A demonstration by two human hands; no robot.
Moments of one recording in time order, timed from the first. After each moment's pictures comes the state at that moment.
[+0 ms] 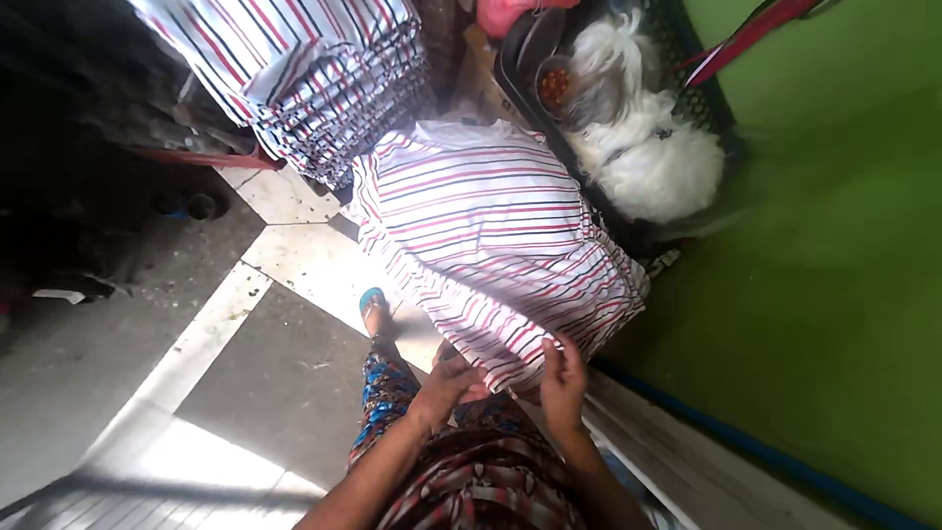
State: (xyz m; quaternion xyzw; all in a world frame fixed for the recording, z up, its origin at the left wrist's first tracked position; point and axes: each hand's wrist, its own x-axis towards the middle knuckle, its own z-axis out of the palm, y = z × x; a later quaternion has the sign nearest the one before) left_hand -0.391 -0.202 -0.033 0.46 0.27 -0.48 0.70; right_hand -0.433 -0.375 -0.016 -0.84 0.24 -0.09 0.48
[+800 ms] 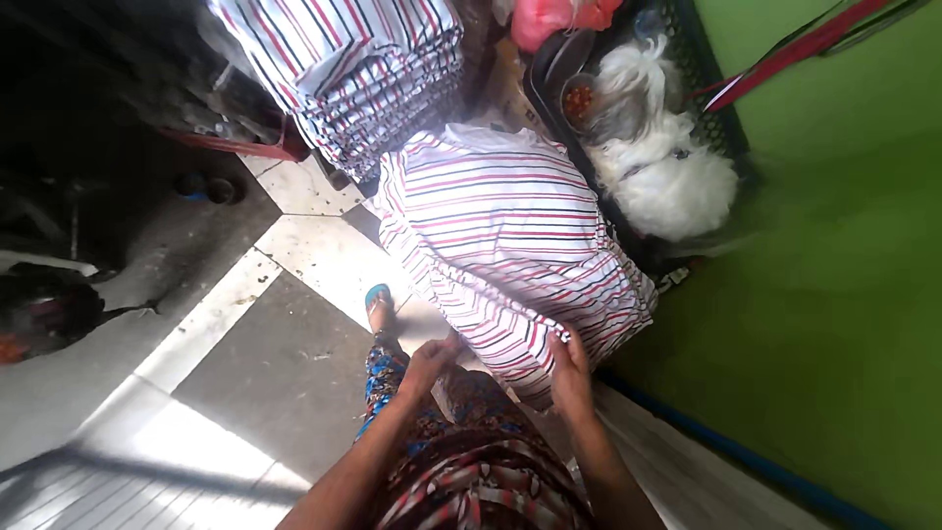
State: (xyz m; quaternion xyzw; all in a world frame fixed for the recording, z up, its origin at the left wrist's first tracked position) left_hand -0.391 -0.171 -0.093 0.62 0.28 -0.42 0.61; right_hand -0.411 -0.383 -0.009 -0.75 0.29 0.04 0.59
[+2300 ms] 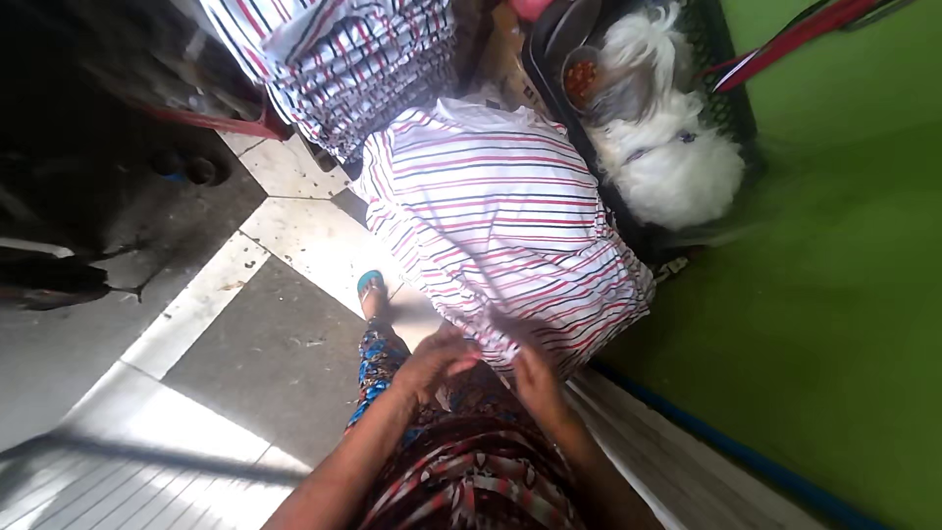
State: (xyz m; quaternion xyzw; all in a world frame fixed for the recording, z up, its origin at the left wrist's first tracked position) left_hand -0.373 -0.190 -0.040 0.44 0.31 -0.43 0.72; right_hand -0.430 -0.377 -0.017 -0.89 0.07 0.10 0.45
